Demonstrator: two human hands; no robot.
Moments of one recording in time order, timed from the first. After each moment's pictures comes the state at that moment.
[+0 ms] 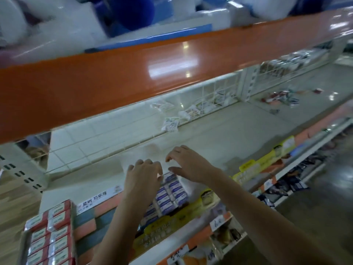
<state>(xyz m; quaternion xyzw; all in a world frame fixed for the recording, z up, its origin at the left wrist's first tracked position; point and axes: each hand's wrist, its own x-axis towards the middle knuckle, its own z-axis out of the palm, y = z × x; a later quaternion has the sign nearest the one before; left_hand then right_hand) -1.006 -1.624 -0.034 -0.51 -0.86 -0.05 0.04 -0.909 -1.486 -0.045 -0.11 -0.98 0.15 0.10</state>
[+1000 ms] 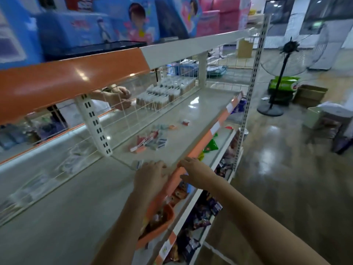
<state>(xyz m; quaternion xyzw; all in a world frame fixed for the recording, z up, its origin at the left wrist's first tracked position) -0.709 -1.126 -0.063 -0.68 -0.73 -0.12 -0.01 -0.546 -1.073 -0.065 -0.44 -0.89 0.12 0.05</state>
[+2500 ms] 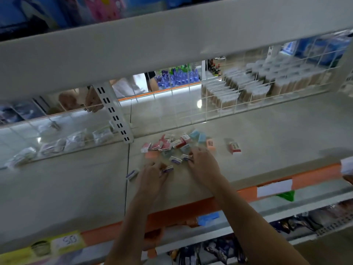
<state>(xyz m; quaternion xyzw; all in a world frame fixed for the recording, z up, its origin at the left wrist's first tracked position) -0.683 -0.977 -0.102 -0.32 -0.92 -0.24 0.00 -0.609 -0.818 -0.111 -0.23 -0.93 0.22 0.19</state>
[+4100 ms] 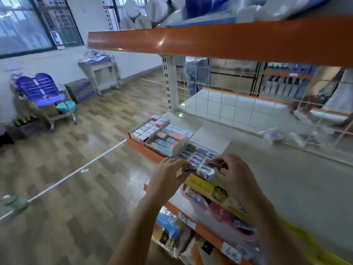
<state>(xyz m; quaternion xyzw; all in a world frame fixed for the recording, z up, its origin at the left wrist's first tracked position) -0.817 -1.638 -0.058 -0.09 -0.95 -0.24 0.16 -0.839 -1.441 -0.050 0.16 -0.91 0.35 0.14</state>
